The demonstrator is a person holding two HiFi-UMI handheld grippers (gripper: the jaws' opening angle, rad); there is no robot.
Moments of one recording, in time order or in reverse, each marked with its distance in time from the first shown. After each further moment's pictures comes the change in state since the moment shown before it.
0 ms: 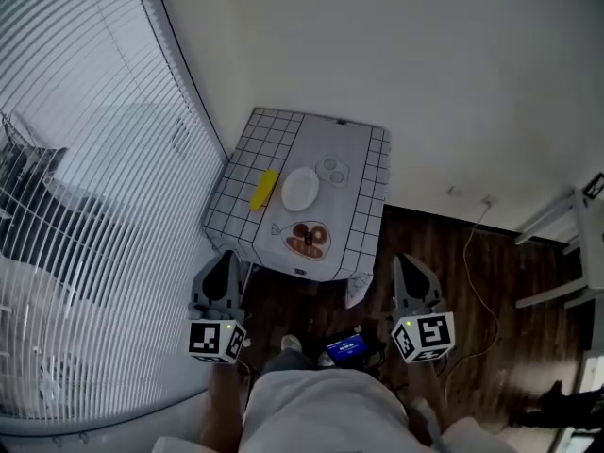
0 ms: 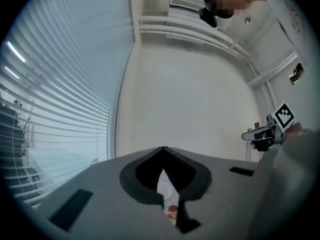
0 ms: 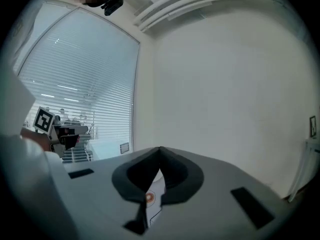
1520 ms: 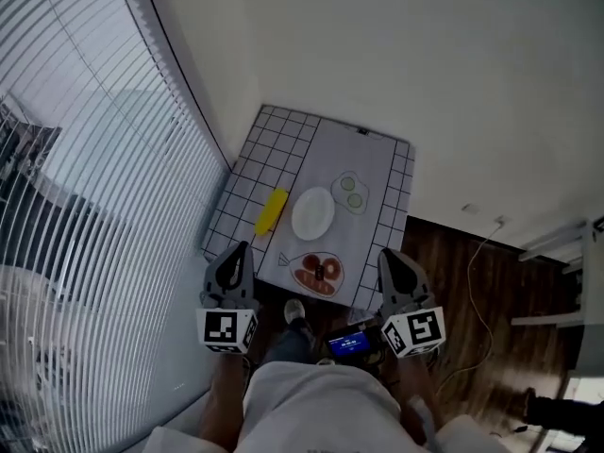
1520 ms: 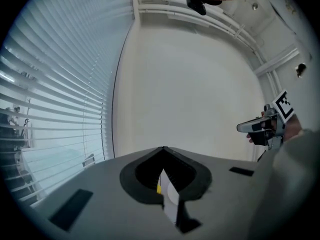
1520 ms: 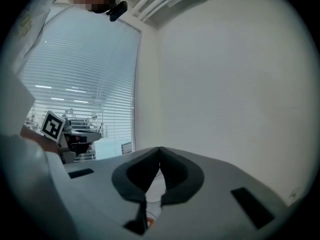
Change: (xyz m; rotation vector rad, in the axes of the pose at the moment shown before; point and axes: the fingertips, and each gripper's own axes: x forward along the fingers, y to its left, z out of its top) left arm 0.148 0.068 -0.063 0.031 0.118 0.005; right arm 0.183 0.011 -0.019 -0.005 0.025 0.133
